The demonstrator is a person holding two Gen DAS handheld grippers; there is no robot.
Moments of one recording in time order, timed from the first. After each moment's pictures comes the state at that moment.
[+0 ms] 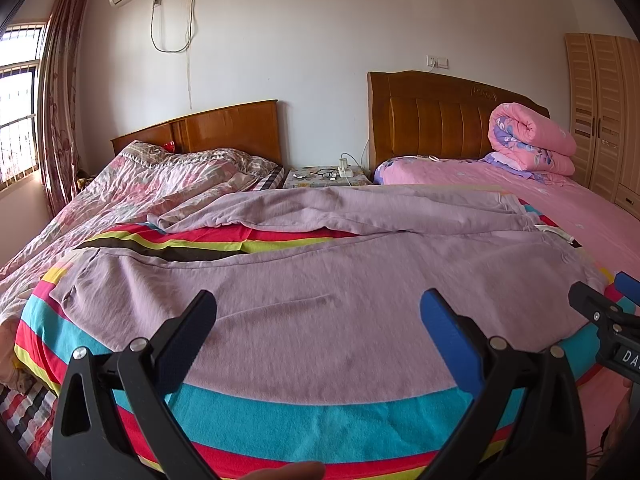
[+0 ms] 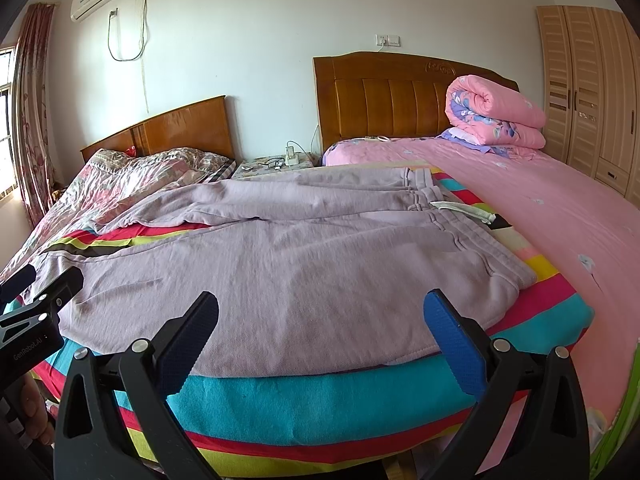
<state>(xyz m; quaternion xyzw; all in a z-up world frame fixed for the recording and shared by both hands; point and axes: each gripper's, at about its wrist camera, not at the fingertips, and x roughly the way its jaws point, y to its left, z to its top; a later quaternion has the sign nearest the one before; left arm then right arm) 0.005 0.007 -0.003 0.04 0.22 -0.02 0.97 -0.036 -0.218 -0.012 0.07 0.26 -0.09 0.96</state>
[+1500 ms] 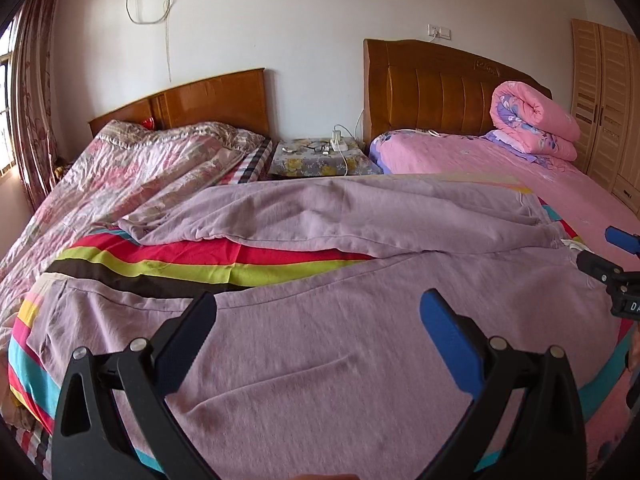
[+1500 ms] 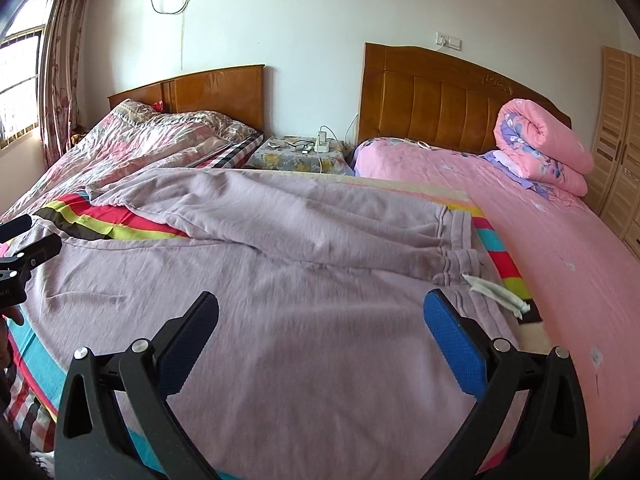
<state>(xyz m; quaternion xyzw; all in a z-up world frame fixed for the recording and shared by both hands) 0.139 0.031 0.019 0.02 0.32 -0.05 0.94 0.129 -0.275 0.019 -0.02 0.32 0.00 0.95</state>
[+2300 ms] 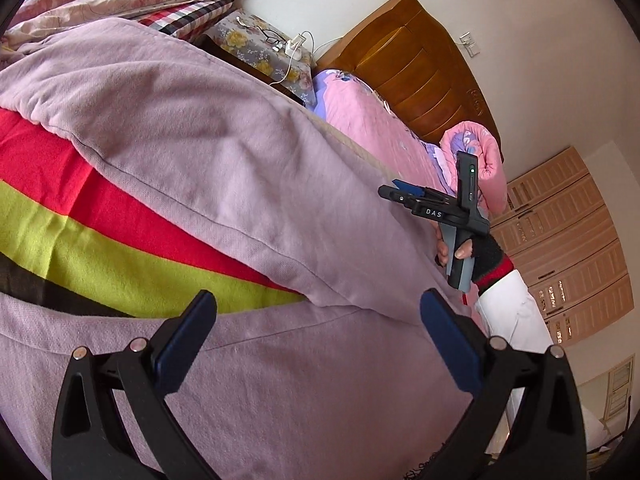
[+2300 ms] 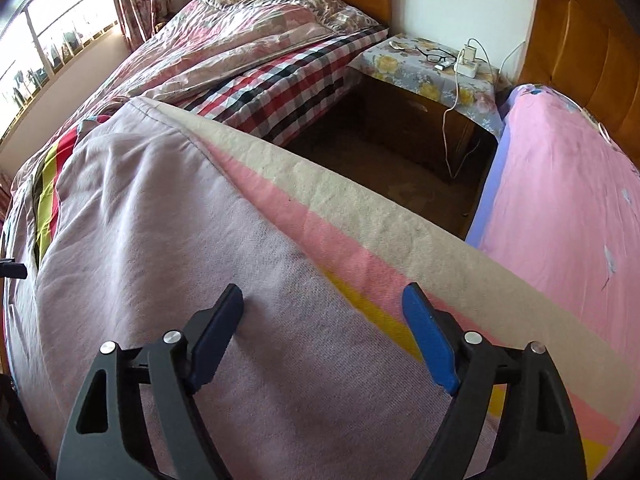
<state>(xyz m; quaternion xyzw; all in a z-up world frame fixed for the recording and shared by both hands) 0.313 0.066 -0.048 -0.28 0.46 -0.21 0.81 0.507 -0.296 -0.081 -0.08 0.50 0.26 0.82</state>
